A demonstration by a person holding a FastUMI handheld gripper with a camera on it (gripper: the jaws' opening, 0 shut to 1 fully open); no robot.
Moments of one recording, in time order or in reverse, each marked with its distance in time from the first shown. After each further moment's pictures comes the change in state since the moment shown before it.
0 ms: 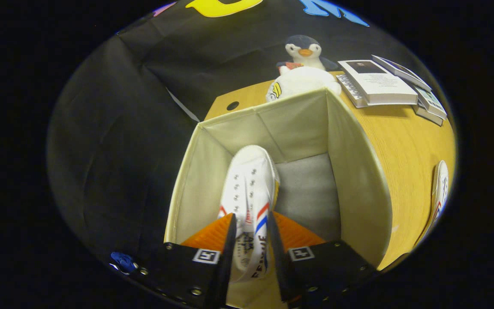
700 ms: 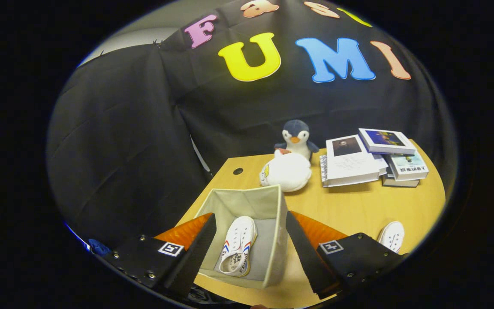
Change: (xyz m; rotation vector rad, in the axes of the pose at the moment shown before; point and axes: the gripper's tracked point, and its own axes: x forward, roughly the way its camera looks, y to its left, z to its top) arm -0.173 -0.067 0.078 -0.185 -0.419 -0.028
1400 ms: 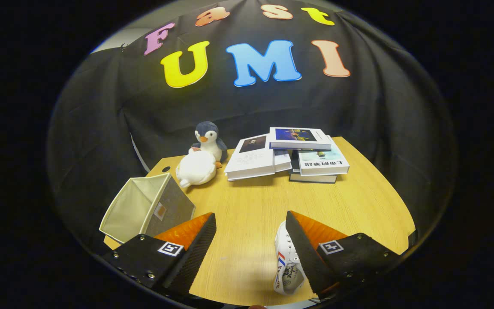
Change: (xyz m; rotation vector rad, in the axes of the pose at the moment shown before) arm -0.077 -0.216 -0.051 0.064 -0.001 -0.317
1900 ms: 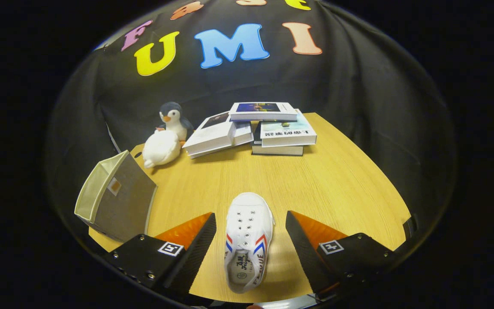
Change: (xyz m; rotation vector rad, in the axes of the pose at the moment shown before) arm 0.017 -0.091 -0.069 0.026 0.121 -0.110
